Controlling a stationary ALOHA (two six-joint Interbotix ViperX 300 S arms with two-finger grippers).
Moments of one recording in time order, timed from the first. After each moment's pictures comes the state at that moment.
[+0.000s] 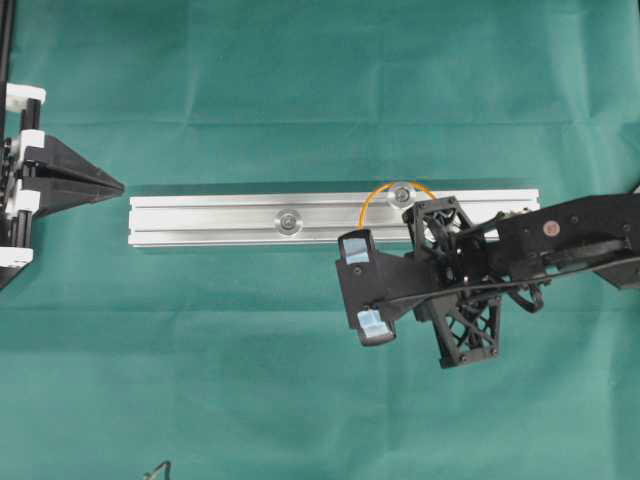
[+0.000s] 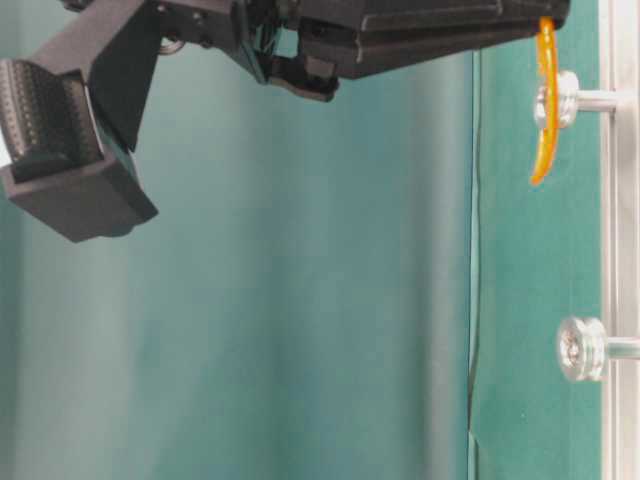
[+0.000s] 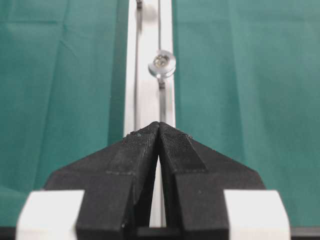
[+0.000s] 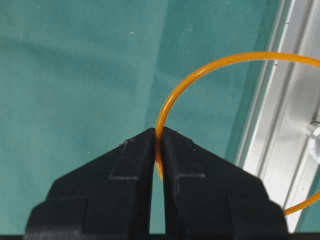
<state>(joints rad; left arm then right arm) 0.00 -0.97 1.04 0.03 0.38 -0.01 0.21 -0.02 0.36 0.04 0.90 0.16</state>
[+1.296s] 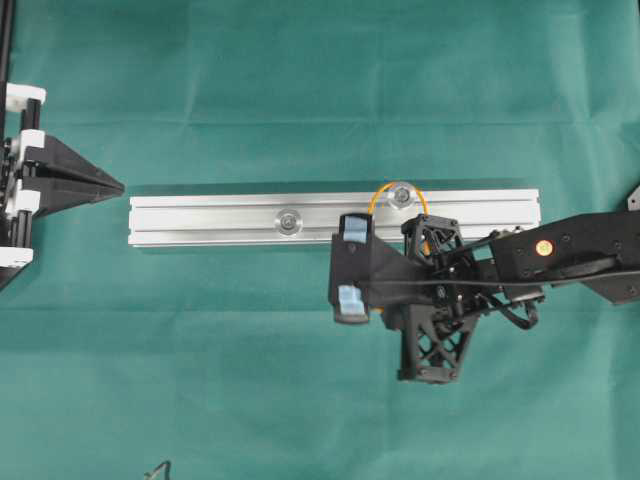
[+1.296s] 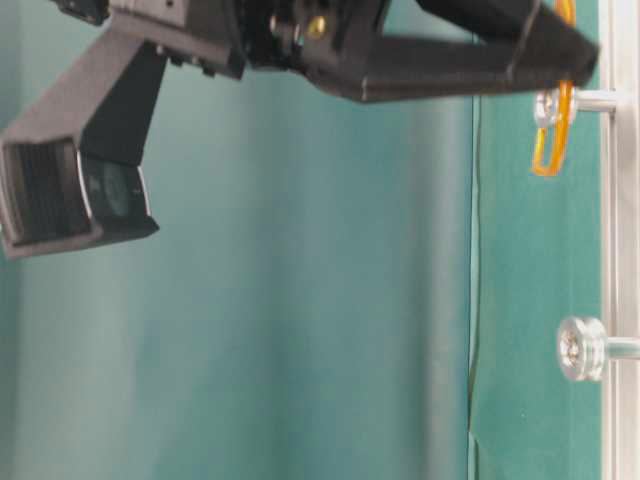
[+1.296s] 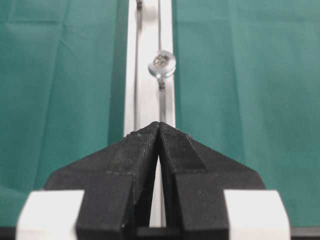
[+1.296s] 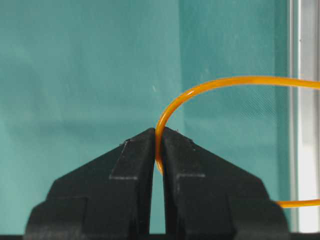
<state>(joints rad) 0.00 -0.97 1.04 0.03 0.38 -0.01 0.23 0.01 0.36 0.03 0.71 0.53</state>
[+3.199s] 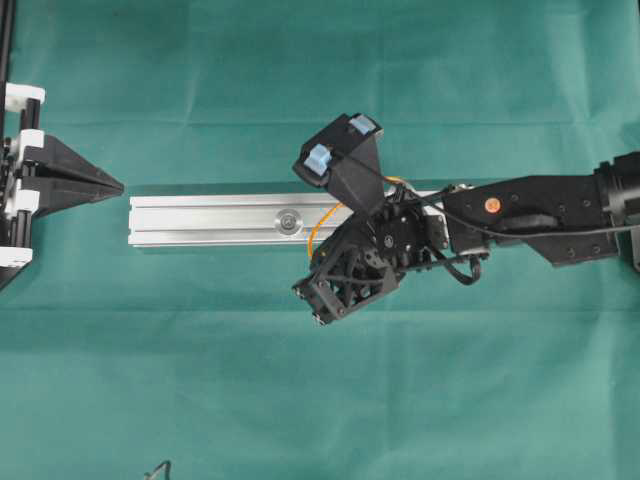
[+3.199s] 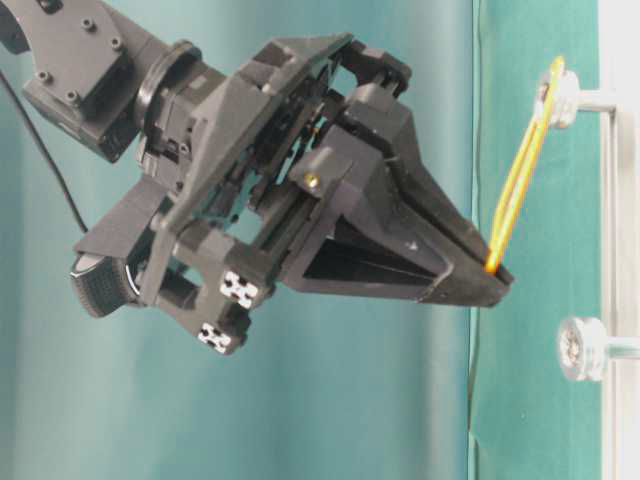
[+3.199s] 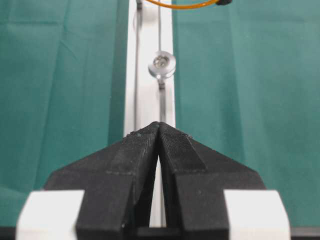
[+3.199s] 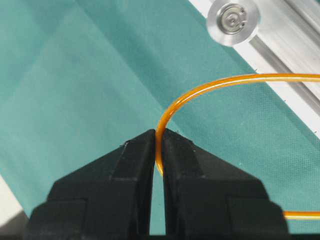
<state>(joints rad) 0.00 -0.97 1.04 0.02 0.38 -0.01 0.12 0.10 0.27 -0.02 0.54 1.17</state>
